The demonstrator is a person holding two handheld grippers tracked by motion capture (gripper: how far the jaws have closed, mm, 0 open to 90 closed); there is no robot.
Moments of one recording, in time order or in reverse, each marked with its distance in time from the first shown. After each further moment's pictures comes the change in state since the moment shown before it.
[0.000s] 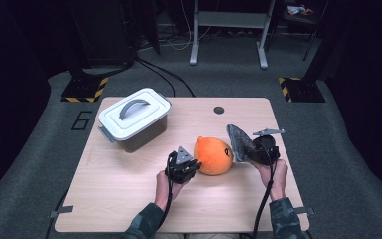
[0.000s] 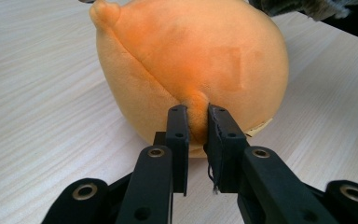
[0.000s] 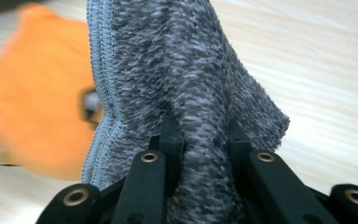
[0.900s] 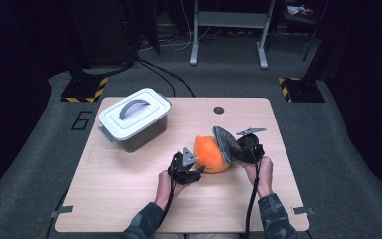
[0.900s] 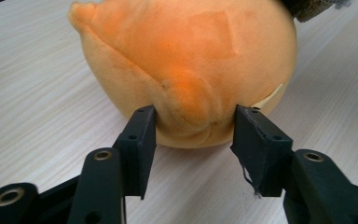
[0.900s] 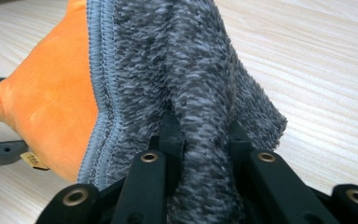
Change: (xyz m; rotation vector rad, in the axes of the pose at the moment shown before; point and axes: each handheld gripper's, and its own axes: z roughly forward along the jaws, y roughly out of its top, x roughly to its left) left arm -0.005 -0.002 0.013 0.044 0.058 0.098; right arm 0.028 0.009 0.030 0.042 0.050 -0.058
